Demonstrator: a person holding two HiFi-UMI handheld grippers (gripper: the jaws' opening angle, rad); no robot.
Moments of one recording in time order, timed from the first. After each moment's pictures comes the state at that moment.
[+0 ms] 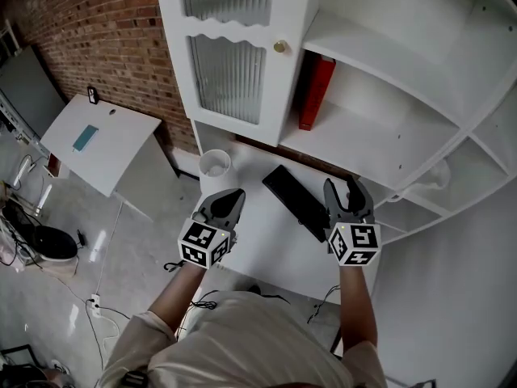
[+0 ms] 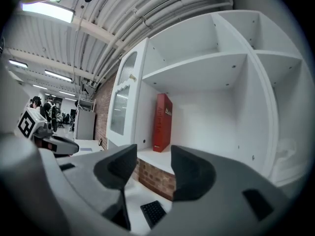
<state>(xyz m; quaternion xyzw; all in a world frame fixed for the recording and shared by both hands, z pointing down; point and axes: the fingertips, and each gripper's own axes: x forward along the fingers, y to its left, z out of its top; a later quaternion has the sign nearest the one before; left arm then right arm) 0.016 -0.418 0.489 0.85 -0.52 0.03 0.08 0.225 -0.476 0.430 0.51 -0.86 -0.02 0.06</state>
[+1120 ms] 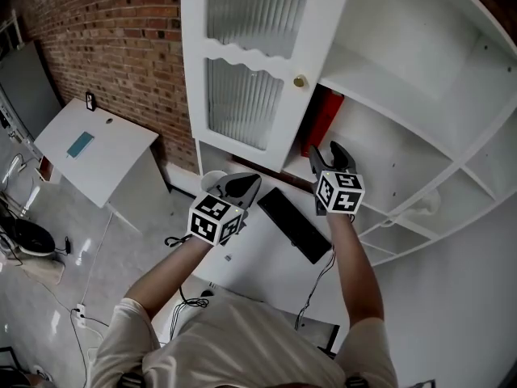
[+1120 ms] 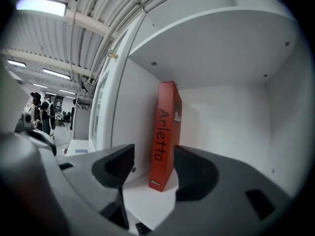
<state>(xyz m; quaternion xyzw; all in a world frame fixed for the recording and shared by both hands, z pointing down) 0.016 -0.495 0.429 0.88 -0.46 0.02 0.06 0.151 -0.619 0.389 0.50 -0.86 -0.02 0.07</state>
